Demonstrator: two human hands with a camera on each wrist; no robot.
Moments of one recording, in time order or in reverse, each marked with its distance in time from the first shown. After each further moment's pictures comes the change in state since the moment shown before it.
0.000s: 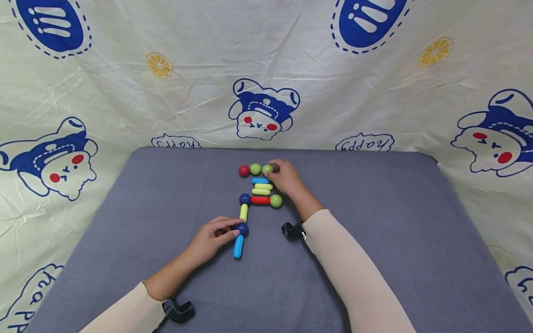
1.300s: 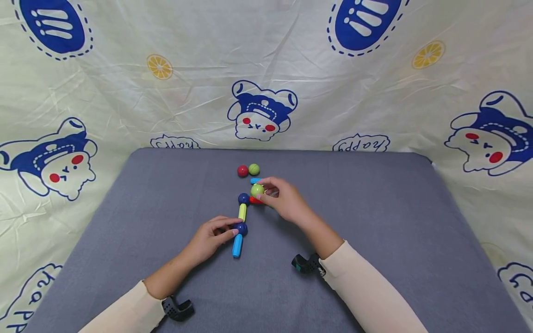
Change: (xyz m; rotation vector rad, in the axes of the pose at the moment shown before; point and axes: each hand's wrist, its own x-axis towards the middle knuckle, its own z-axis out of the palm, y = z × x) left_hand 0.001 -0.001 0.000 -0.008 -0.002 0.003; right_hand -0.094 -0.028 -0.010 0.128 -0.074 -0.157
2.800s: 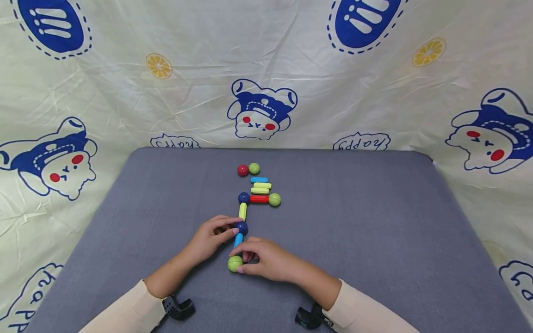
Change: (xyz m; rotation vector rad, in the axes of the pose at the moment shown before) left_hand 0.000 -0.001 0.000 0.033 -0.002 0.011; right_hand -0.085 0.000 0.066 -0.062 -0.433 -0.247
